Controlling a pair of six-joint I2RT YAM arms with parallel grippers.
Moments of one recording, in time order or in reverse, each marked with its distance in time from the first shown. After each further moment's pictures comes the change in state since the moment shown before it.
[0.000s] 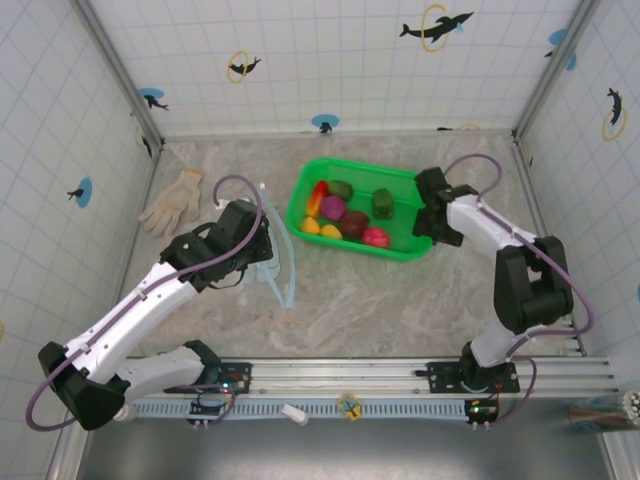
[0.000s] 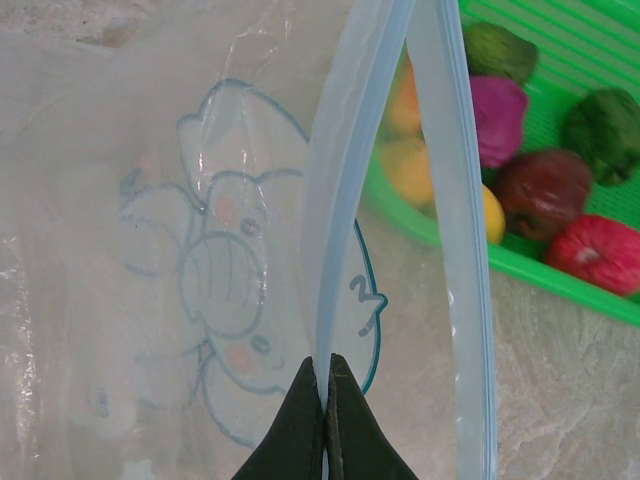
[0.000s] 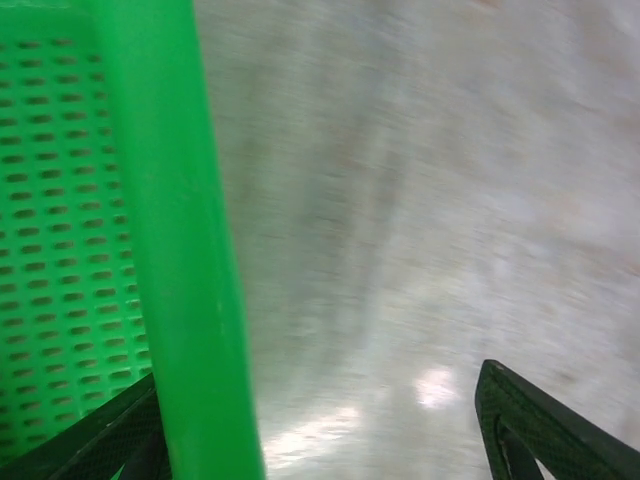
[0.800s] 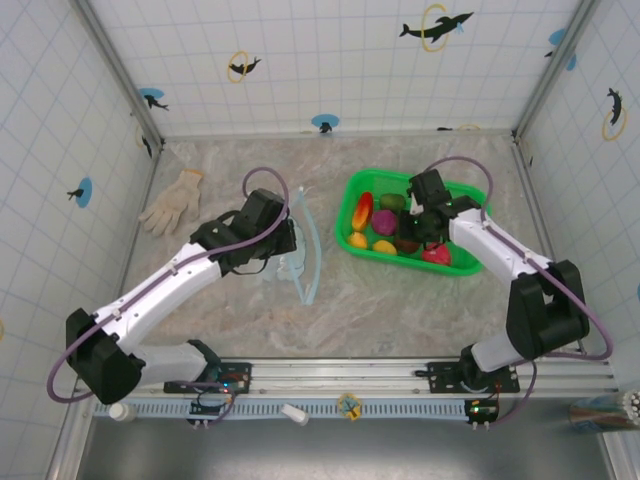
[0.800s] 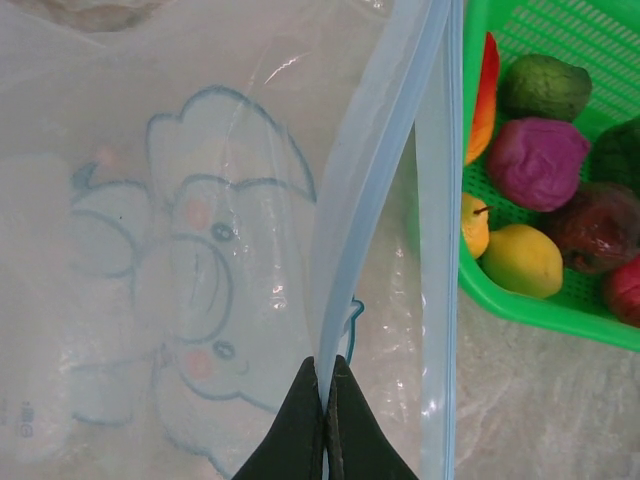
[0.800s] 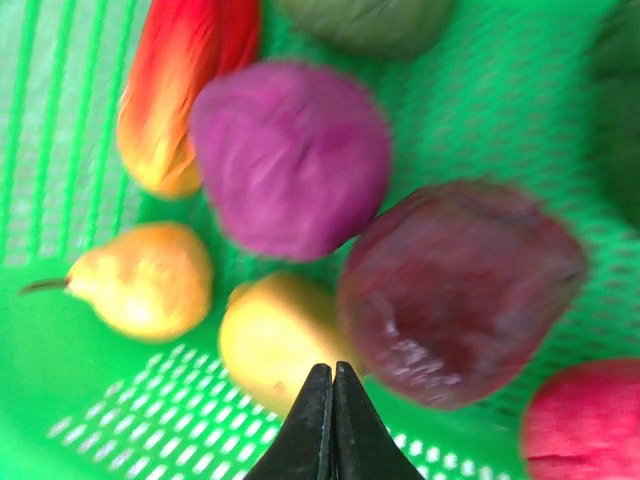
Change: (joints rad) left arm 0.000 0.179 0.013 0.183 0.198 0.012; right arm 0.131 -0.119 -0.033 0.145 -0.423 -0.169
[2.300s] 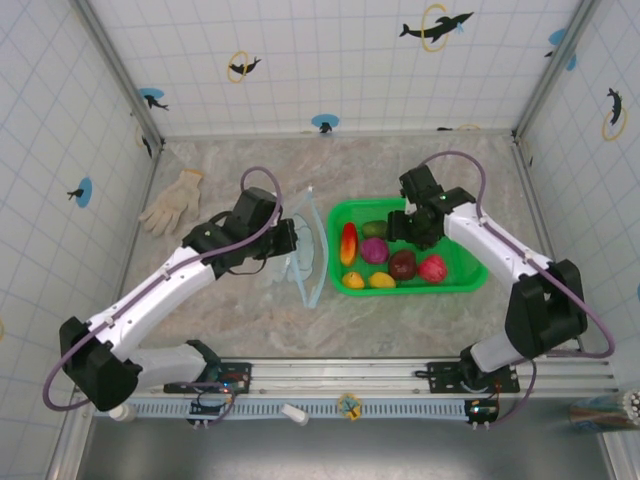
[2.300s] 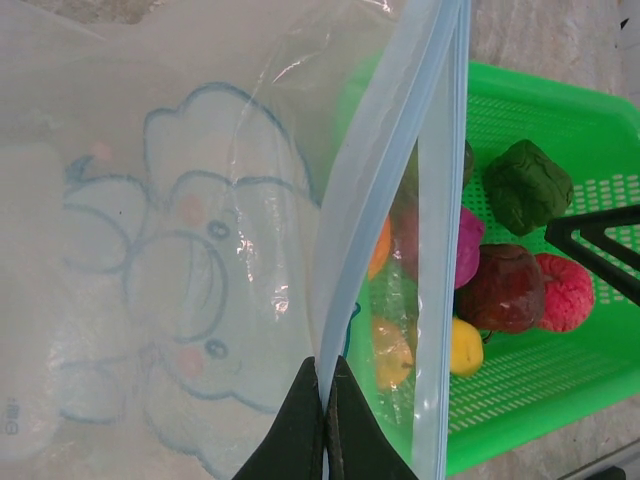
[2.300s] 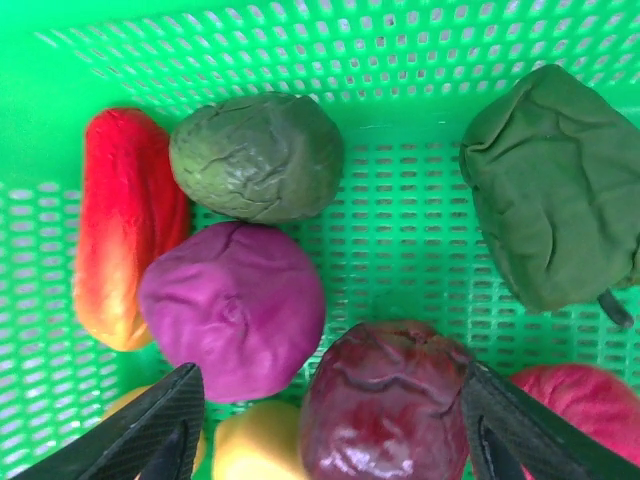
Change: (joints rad) left arm 0.023 -0.055 -0.024 0.032 0.135 -0.012; right arm 0.050 0.019 0.110 -0.169 0.071 0.016
